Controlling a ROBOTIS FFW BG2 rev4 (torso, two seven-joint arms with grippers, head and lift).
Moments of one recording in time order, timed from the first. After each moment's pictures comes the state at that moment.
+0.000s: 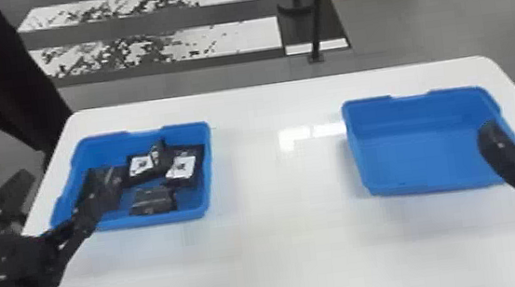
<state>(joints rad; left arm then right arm) 0.68 0.04 0.37 -2.20 0.26 -0.07 -0.35 0.75 0.00 -0.26 -2.34 -0.34 0.12 0.31</state>
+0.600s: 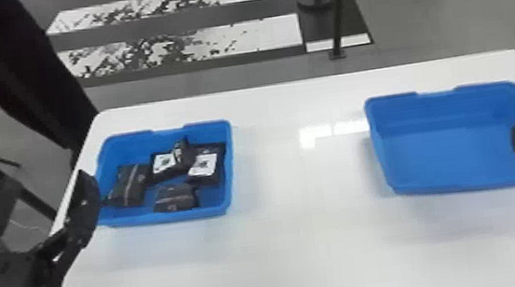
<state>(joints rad) 0.82 0.03 0.39 -2.31 0.31 -0.16 -0.29 0.76 0.00 -0.26 -2.35 -0.34 0.12 0.31</state>
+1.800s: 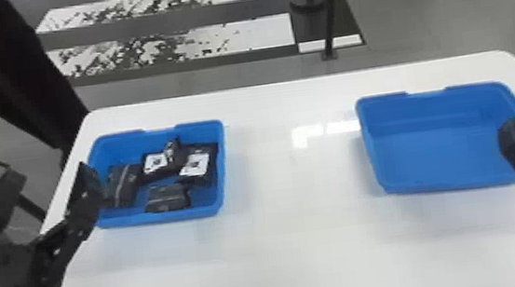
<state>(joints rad) 0.79 0.04 0.36 -2.31 0.34 -0.13 -0.29 0.76 0.00 -0.26 -2.34 -0.34 0.12 0.31</state>
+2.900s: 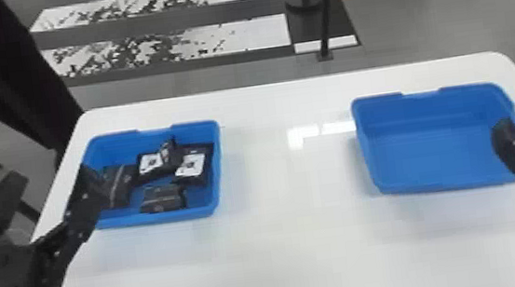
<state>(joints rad) 0.80 0.04 0.34 -2.31 0.35 -0.12 -0.29 0.76 0.00 -0.26 -2.35 -0.34 0.12 0.31</state>
